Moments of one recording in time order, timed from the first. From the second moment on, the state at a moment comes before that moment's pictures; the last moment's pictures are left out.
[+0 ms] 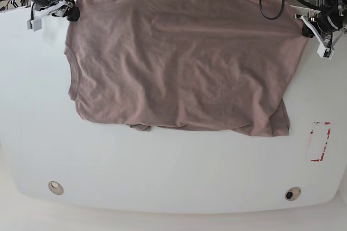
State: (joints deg) left arm 19.8 -16.8 -41.9 101.0 -31.8 -41.8 75.1; right arm -22.2 5.9 59.1 94.2 49.4 40.4 -78.4
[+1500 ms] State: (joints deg) left arm 12.9 -16.5 -43.1 111.0 -32.0 -41.8 76.1; right arm -22.0 2.3 51.9 106.7 49.1 40.4 -79.0
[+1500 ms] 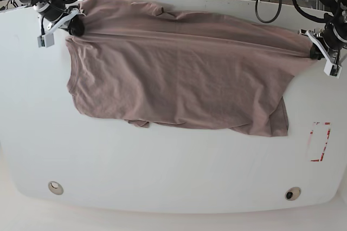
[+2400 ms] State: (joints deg) left arm -39.3 -16.9 -32.3 111.6 -31.8 -41.8 84.3; right arm 22.3 20.2 31.0 99.7 42.7 40.4 -78.7
